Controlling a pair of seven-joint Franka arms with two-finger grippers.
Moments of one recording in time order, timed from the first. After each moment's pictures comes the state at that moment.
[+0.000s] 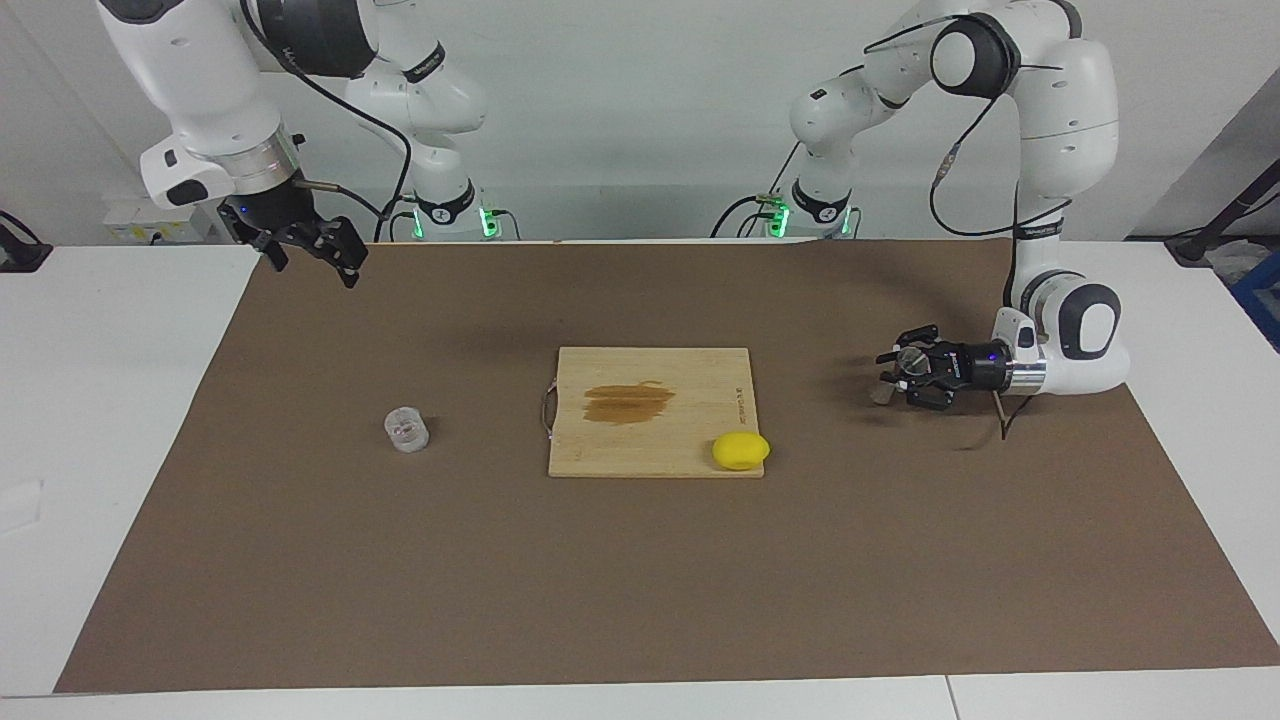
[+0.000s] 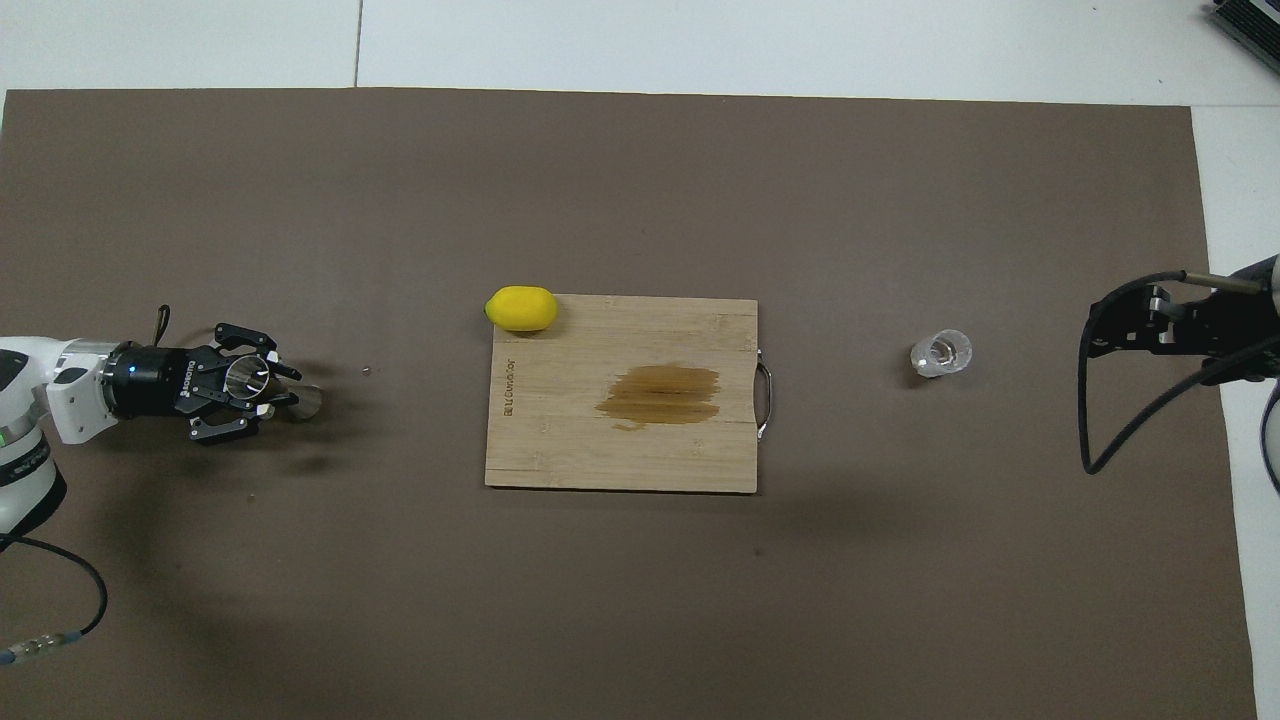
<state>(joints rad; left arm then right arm) 0.41 0.52 -0.09 -1.89 -1.14 1.35 2.30 -0.06 -0.05 0.07 -1.67 -0.04 1.57 0.28</state>
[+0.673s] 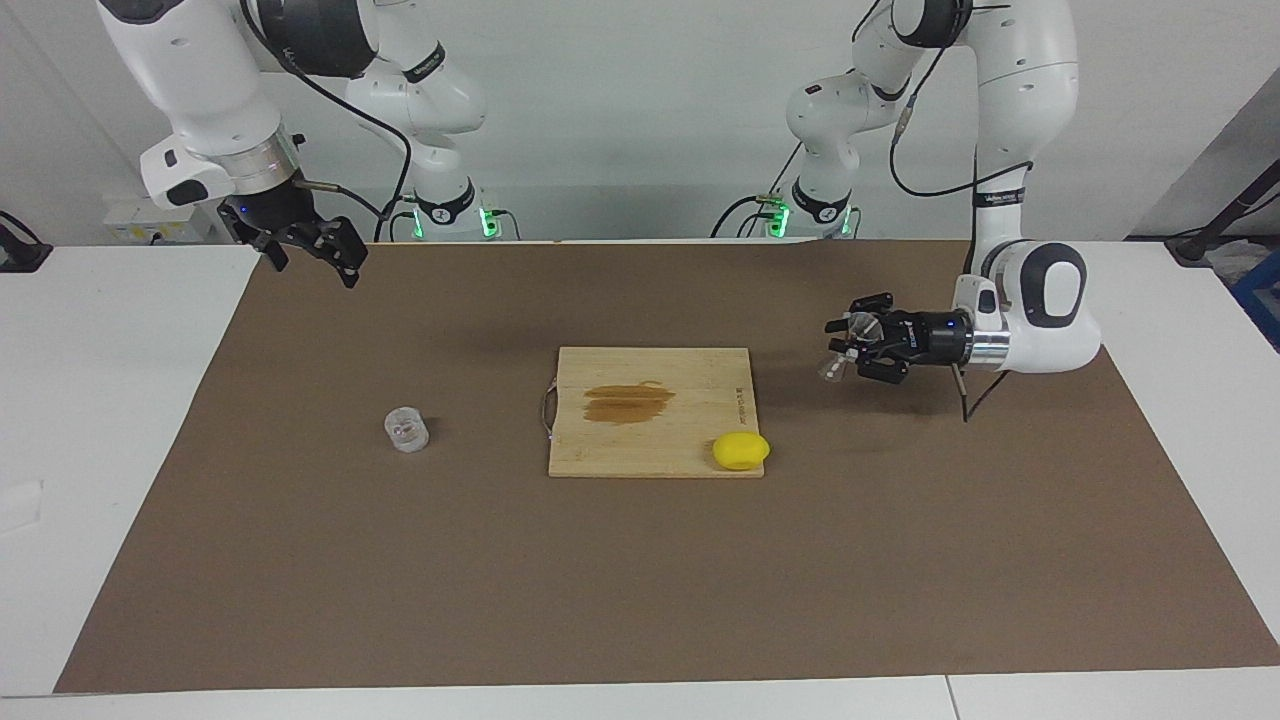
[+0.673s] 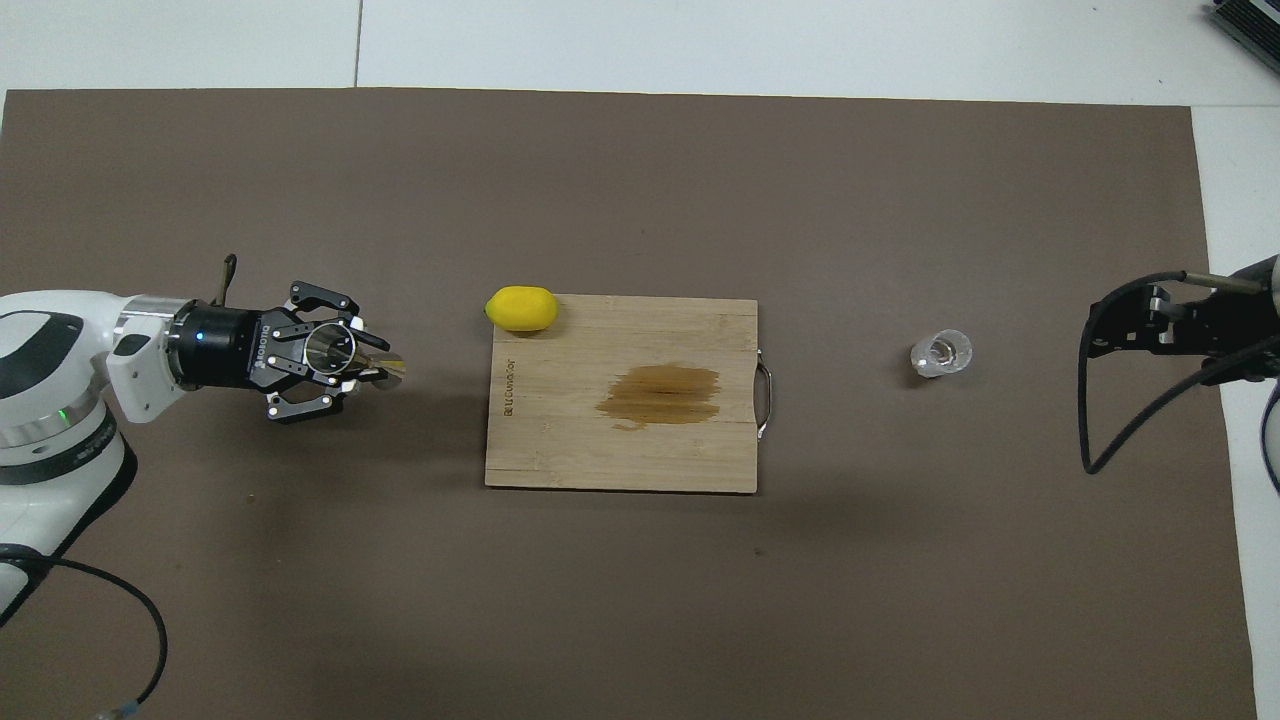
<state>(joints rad) 0.21 0.30 -0.10 -2.03 -1.35 1.42 2.26 -0.06 -0.05 0.07 -1.67 -0.04 1.57 0.28</state>
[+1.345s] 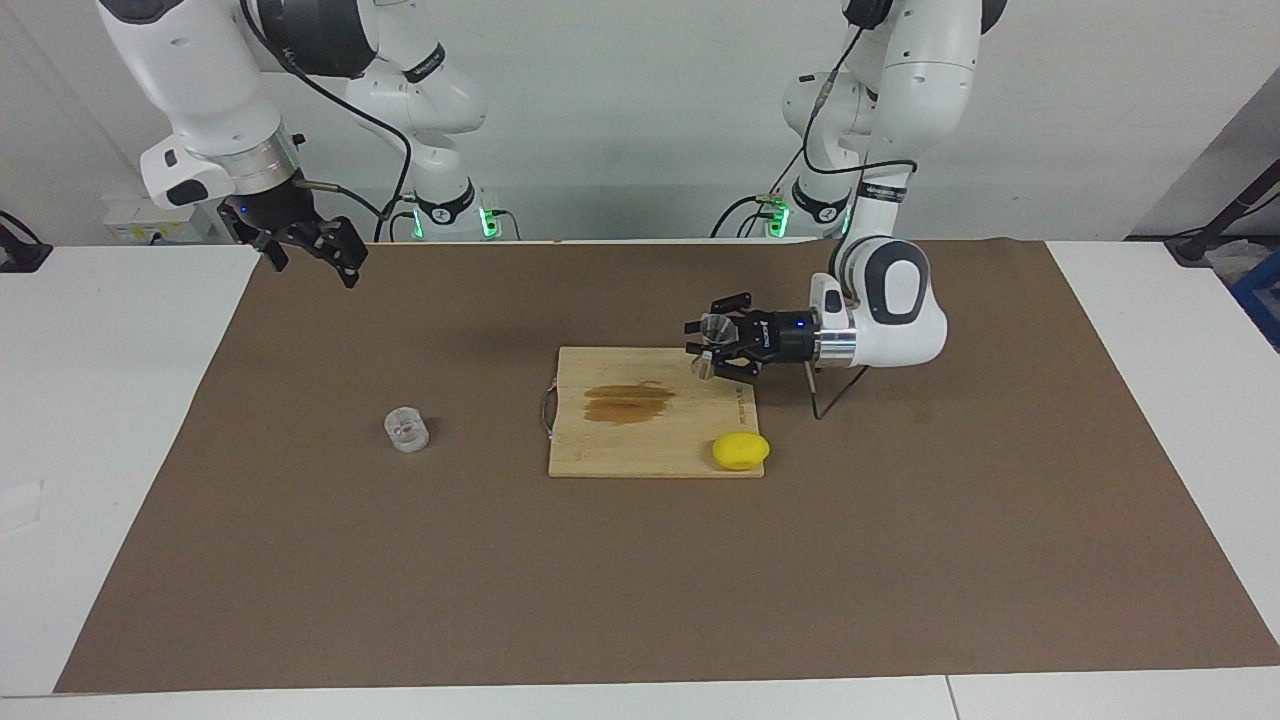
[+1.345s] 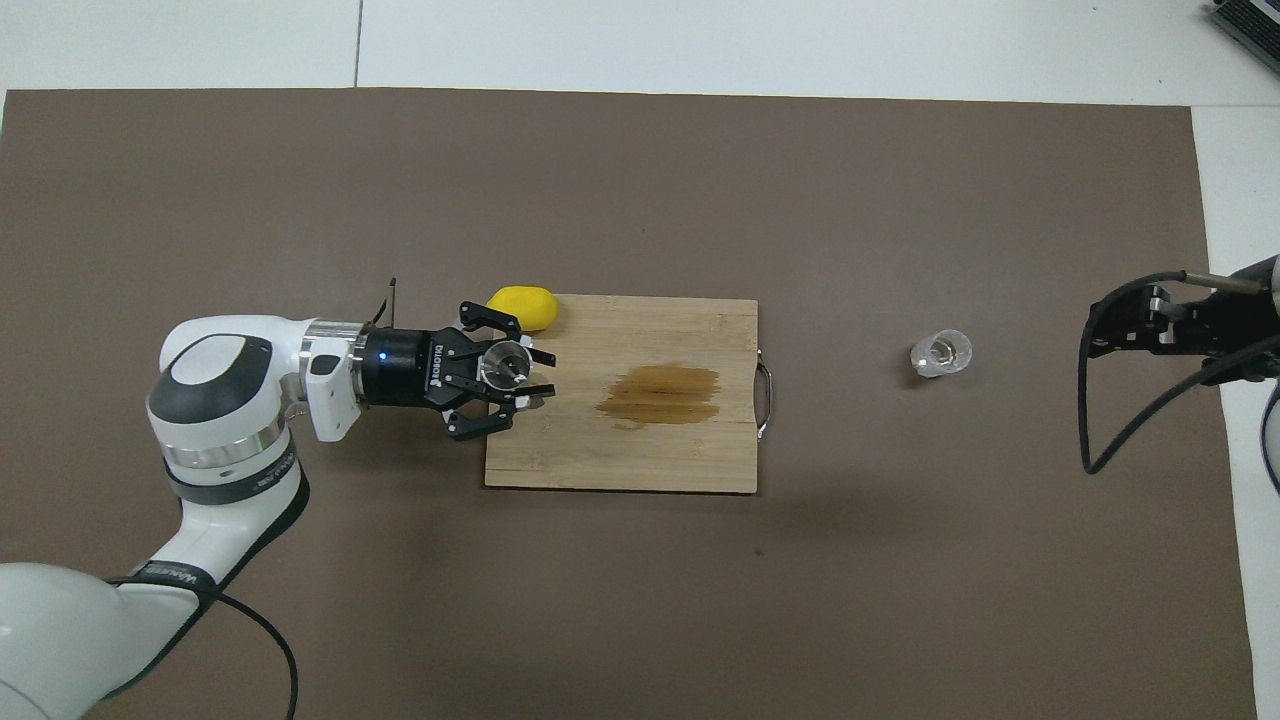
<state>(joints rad) -0.20 0.28 -0.10 -2.12 -1.69 1.76 2.26 -0.06 -0.05 0.07 -1.67 -0.04 1.57 0.28</state>
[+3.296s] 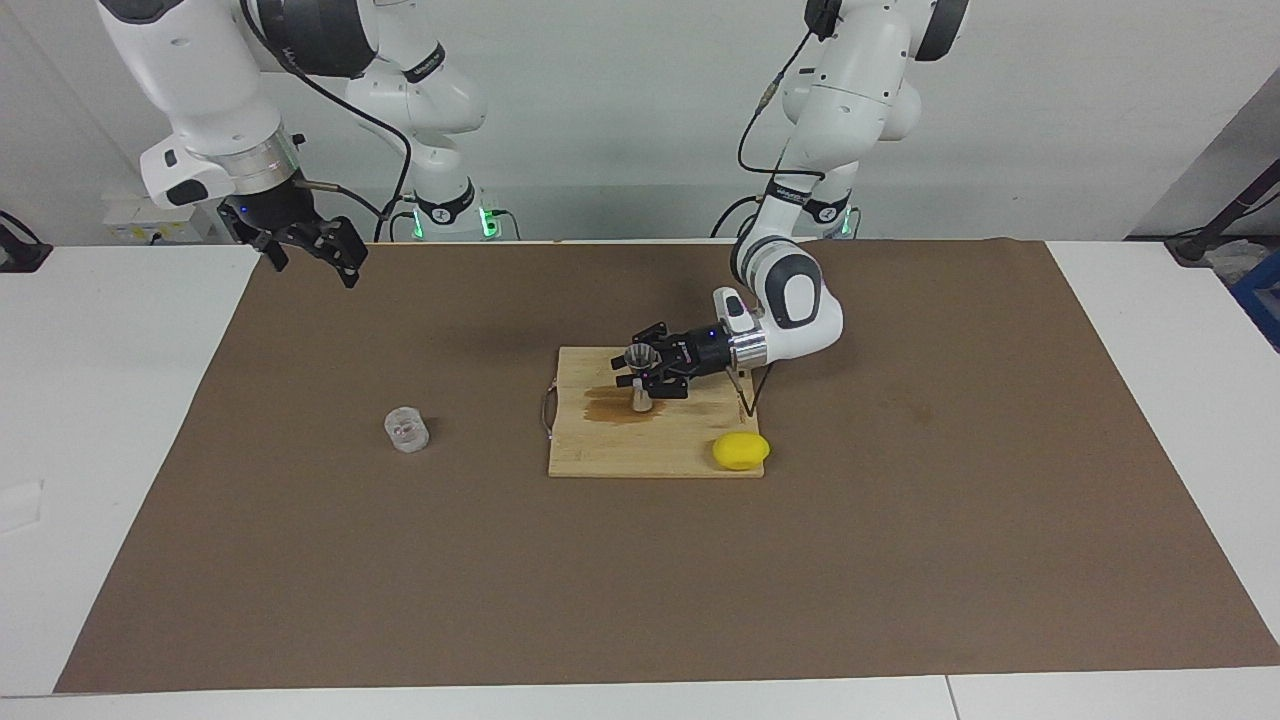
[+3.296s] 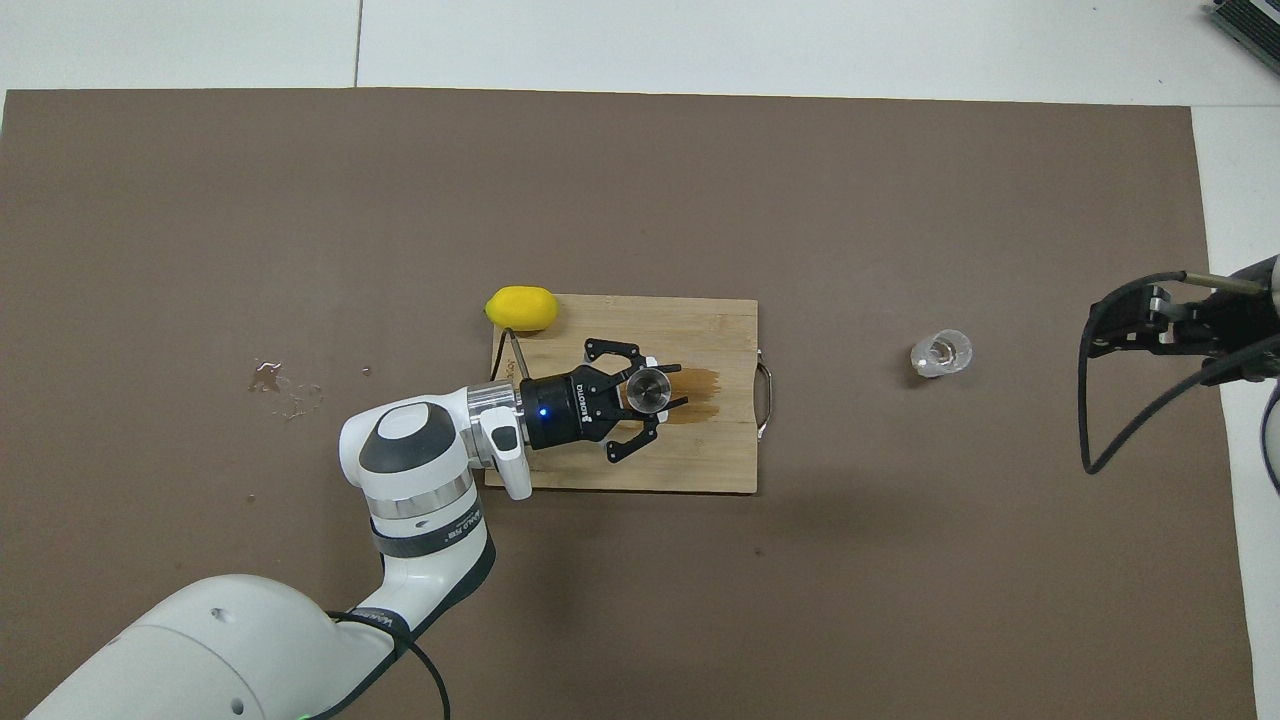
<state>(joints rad) -0.41 0.37 -0.10 -2.16 -2.07 2.01 2.72 -0.06 -0.05 0.07 -1.67 -0.04 1.57 0.28</state>
